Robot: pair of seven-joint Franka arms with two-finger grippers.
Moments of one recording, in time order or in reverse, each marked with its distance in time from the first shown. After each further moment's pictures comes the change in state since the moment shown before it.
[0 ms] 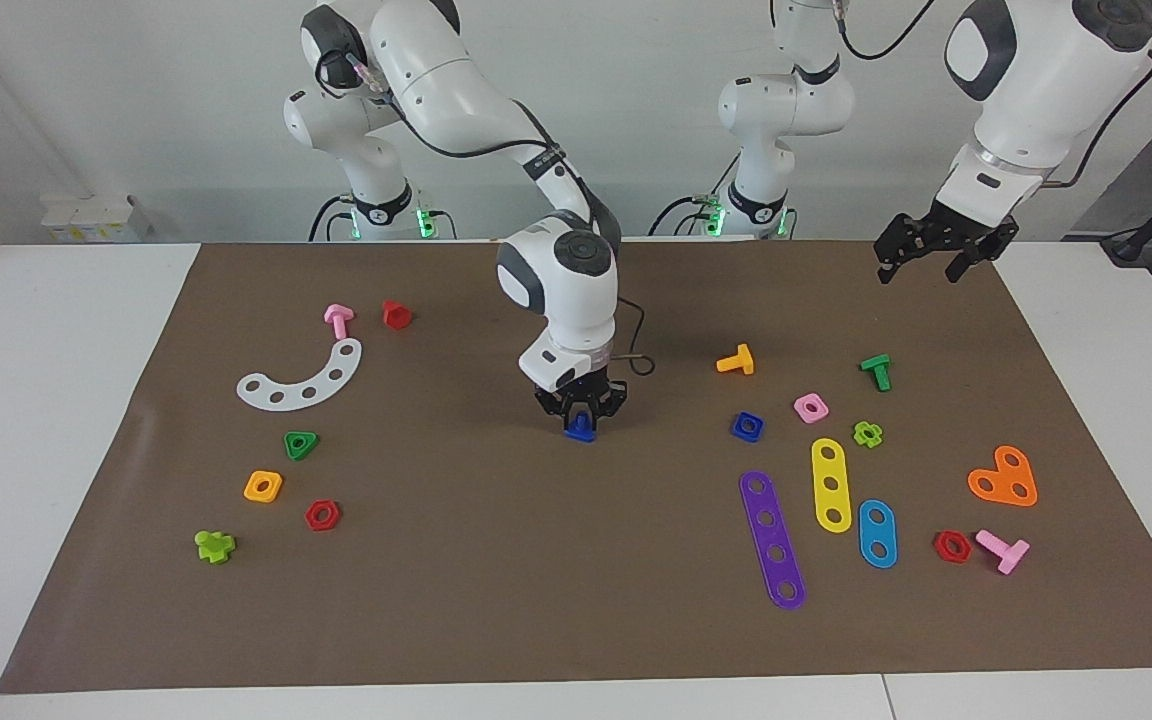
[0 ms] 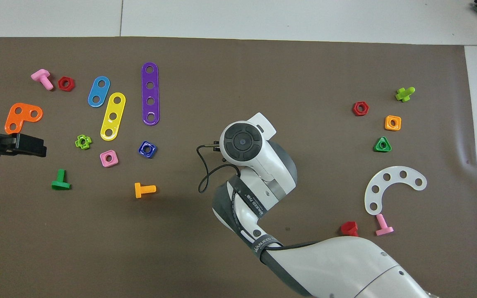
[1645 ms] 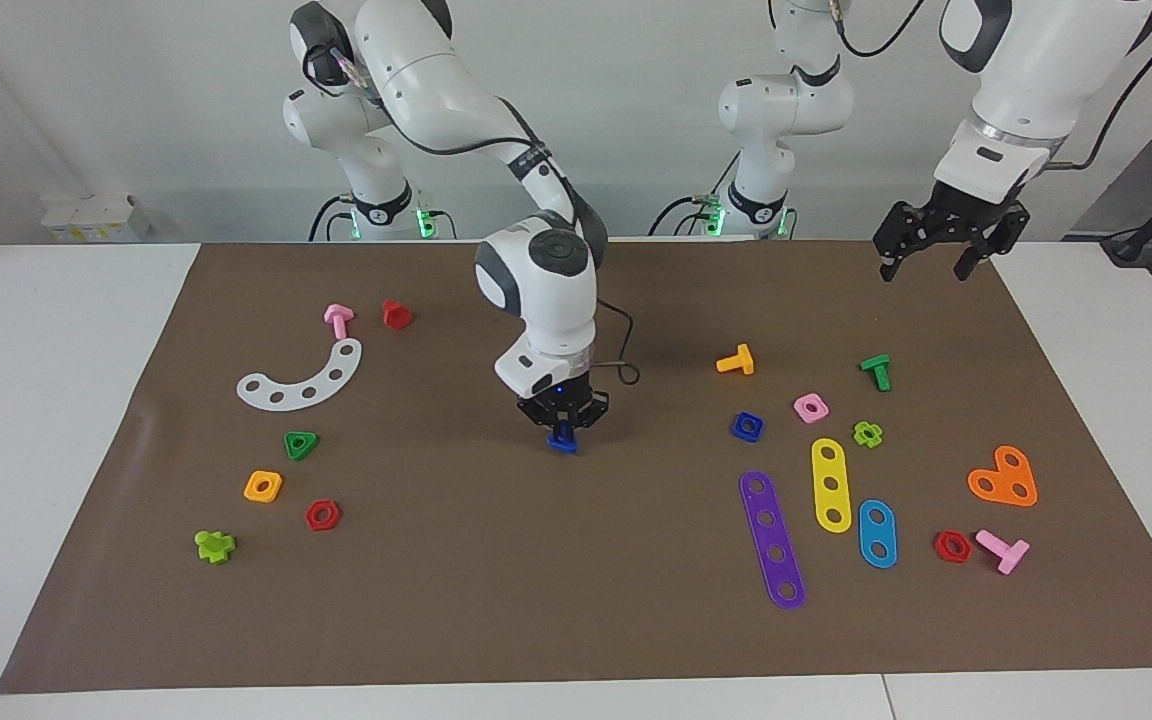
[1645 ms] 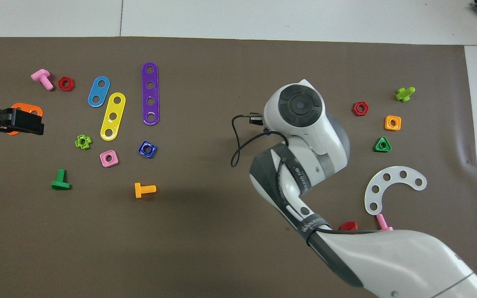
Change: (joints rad) left arm 0.066 0.086 -0.118 0.212 0.007 -0.061 -0.018; right arm -0.194 -0.128 -0.015 0.032 -0.002 -0.112 -0.210
